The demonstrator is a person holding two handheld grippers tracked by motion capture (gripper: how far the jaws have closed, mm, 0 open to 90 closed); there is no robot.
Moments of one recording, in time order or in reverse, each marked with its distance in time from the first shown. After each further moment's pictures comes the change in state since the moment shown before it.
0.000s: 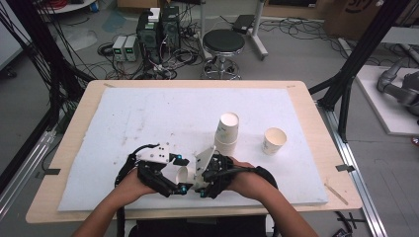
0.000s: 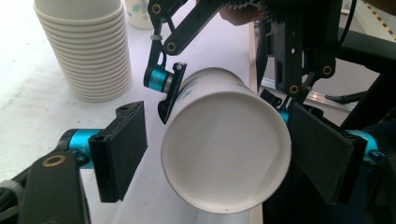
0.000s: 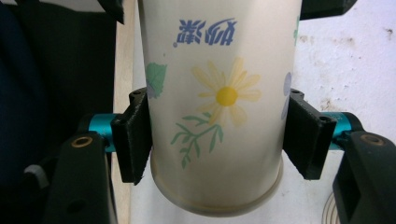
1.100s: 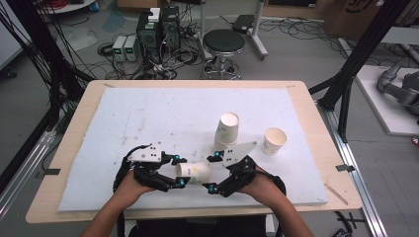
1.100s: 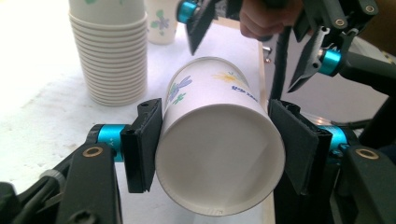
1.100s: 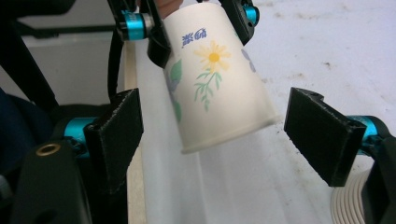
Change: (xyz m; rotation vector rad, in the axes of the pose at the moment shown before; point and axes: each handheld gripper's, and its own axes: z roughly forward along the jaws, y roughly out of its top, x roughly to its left) left arm 0.008 -0.020 -0.007 -0.147 0.048 -0.040; right arm 0.002 -0.051 -0.028 -0.420 -0.035 0.219
